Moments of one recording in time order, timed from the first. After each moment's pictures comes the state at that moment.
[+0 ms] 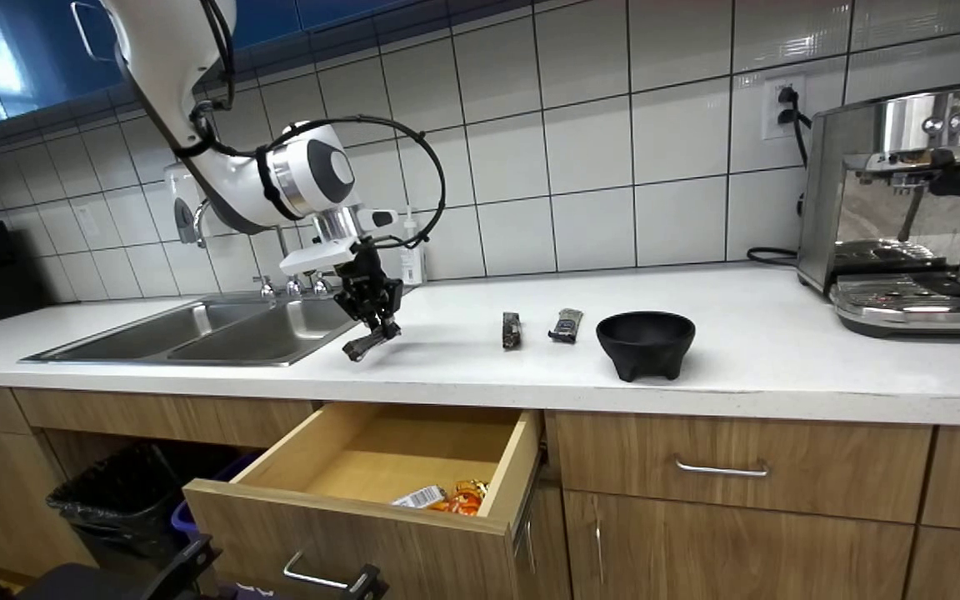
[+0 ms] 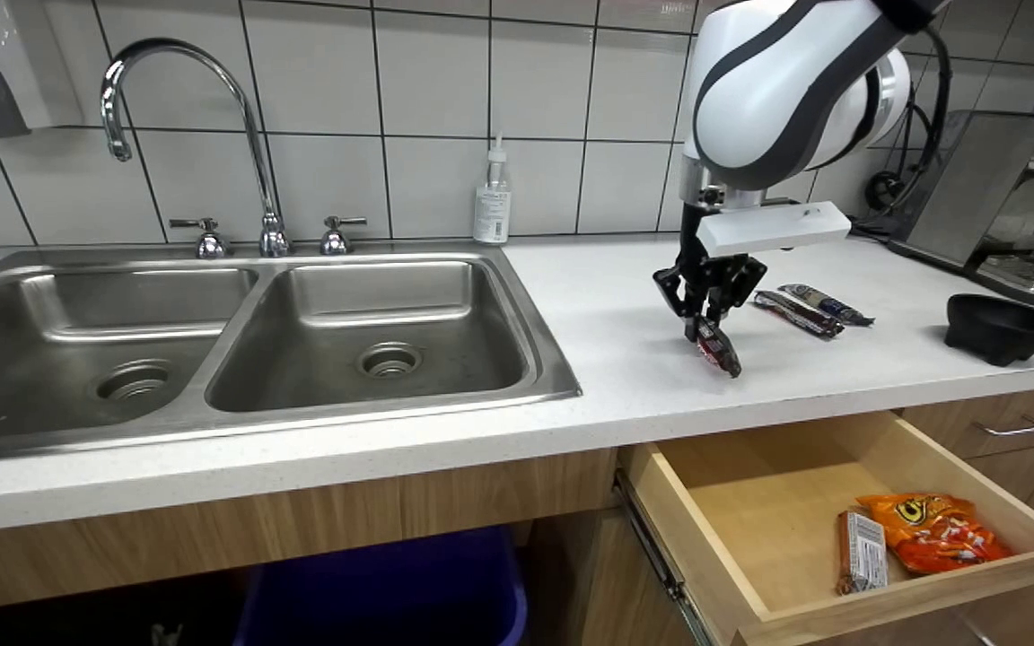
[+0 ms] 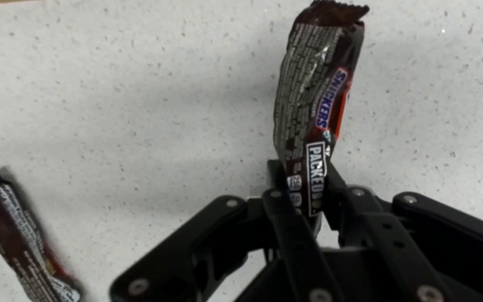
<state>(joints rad) 0.21 0.45 -0.04 -1.99 -0.21 2.46 0.33</state>
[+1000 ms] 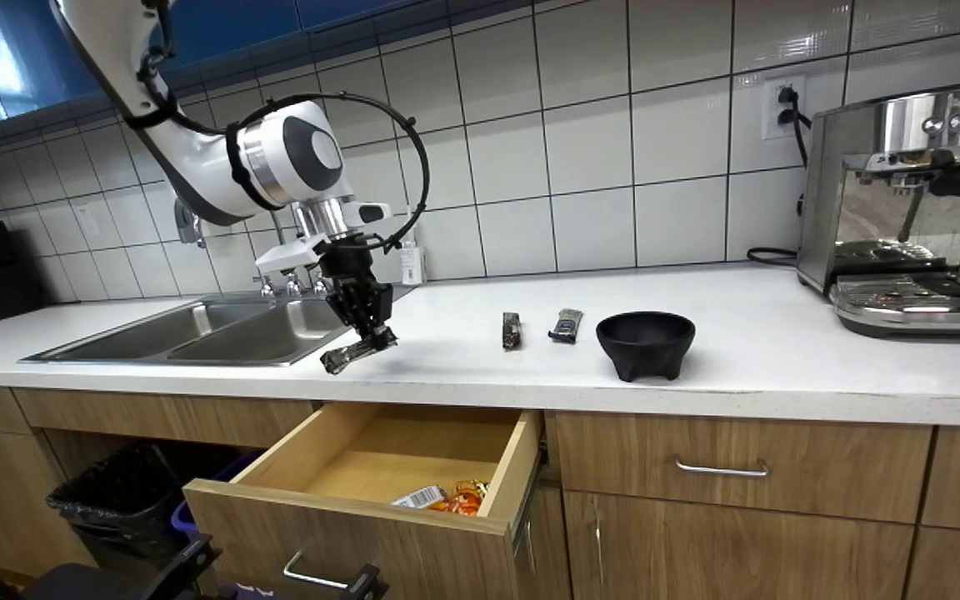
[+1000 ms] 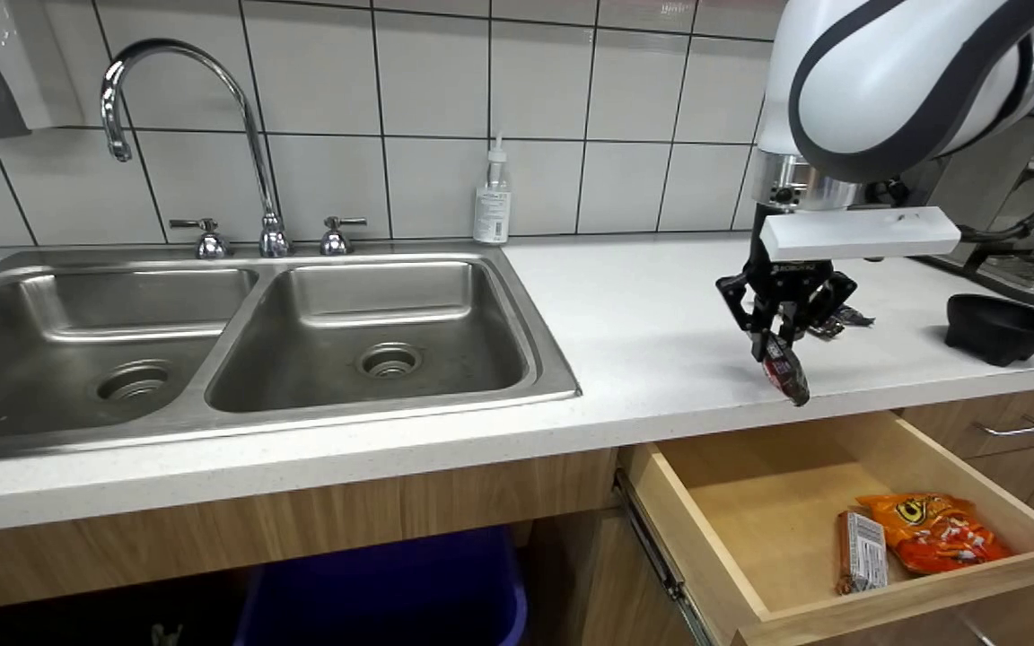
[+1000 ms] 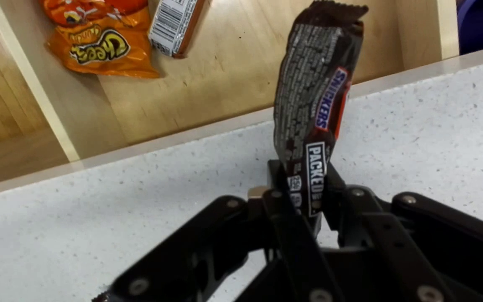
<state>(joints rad) 0.20 0.24 -0.07 -2.27 -0.21 2.49 0.53</state>
